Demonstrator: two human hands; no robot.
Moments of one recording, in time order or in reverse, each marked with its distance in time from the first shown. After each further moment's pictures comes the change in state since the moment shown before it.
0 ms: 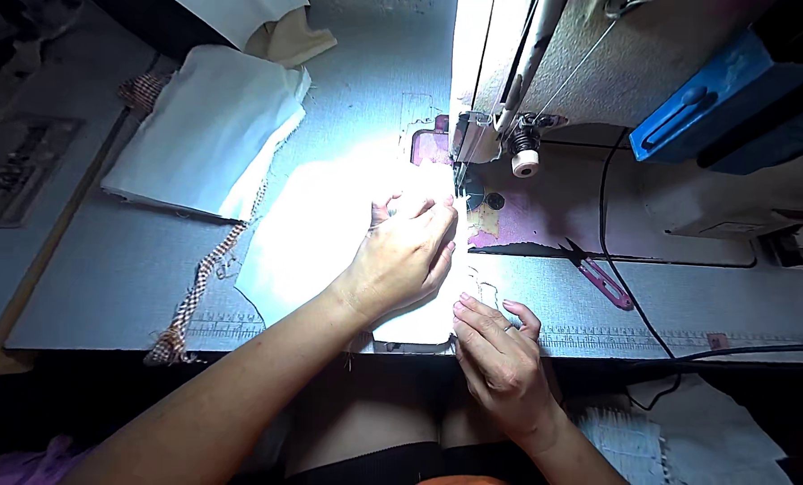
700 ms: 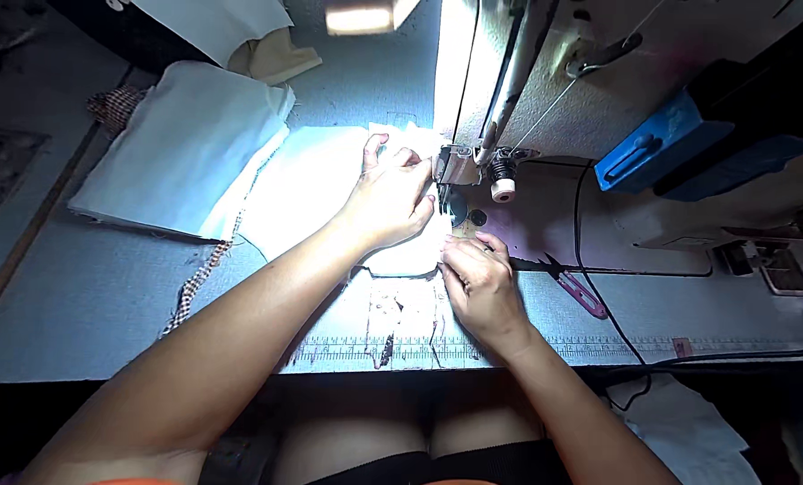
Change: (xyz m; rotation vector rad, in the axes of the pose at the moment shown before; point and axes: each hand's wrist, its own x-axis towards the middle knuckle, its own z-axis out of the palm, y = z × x) left_hand 0.072 -0.058 0.001 -0.044 -0.071 0.037; right_hand 0.084 0.045 0.022 0.057 0.005 0.024
